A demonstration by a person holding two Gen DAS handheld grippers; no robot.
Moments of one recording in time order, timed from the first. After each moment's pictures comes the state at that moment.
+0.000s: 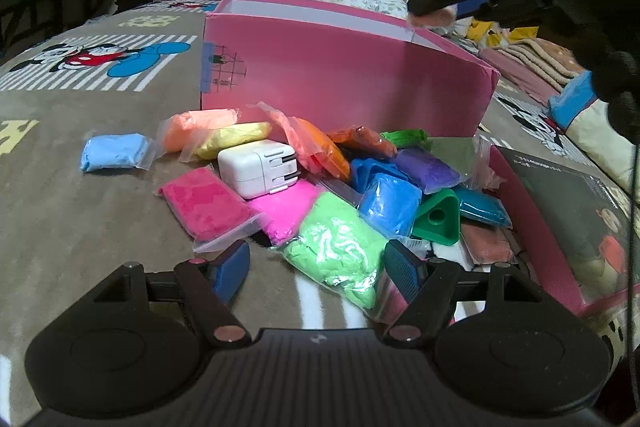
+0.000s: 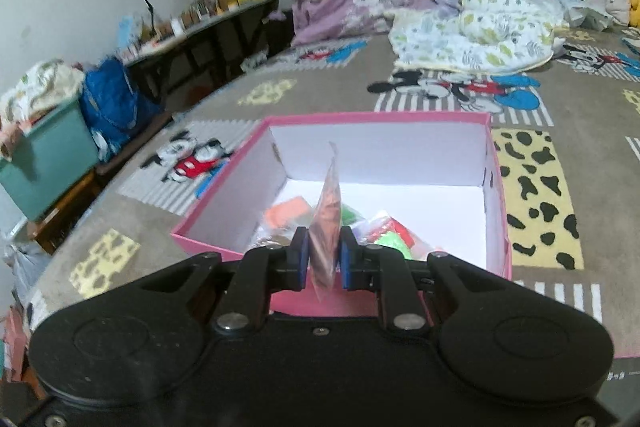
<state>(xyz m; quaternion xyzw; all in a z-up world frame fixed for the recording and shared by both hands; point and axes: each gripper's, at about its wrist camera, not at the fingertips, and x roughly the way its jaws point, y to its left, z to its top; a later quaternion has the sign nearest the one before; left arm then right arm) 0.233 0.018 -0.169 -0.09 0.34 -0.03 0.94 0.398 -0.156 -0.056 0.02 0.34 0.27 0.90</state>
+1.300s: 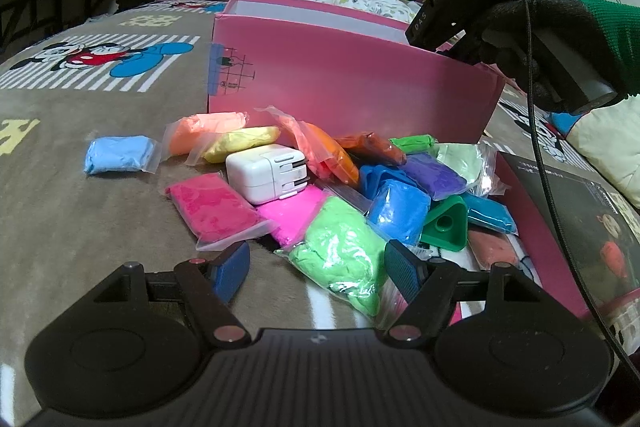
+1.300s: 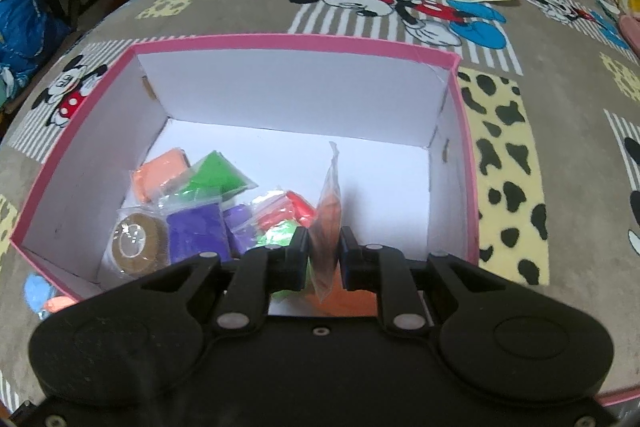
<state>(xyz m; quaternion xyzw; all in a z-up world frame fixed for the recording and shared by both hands) 0.235 0.025 -0.168 -0.09 0.34 -0.03 0.94 0.500 -0.140 -0.099 -0.06 0.46 0.17 0.87</state>
